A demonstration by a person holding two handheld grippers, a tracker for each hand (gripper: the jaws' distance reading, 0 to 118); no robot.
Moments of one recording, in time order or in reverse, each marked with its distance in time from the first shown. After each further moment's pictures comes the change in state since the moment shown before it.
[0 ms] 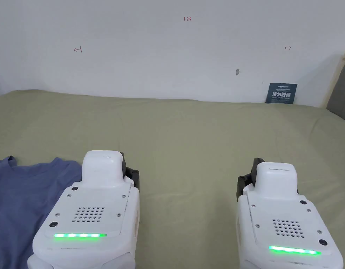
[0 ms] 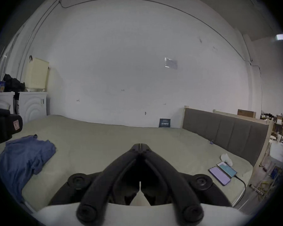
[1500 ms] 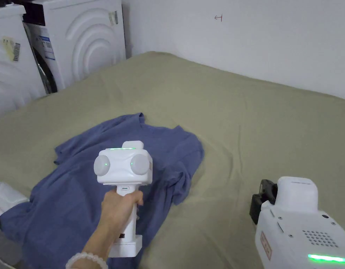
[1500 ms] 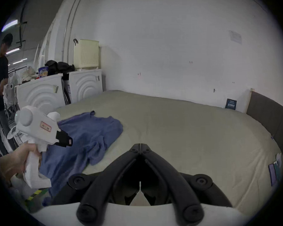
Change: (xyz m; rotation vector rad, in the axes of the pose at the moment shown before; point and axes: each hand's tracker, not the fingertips) left arm -0.256 -0.121 -0.180 -0.789 0.389 0.305; right arm -0.176 -0.034 -0.055 -0.271 0.563 0.029
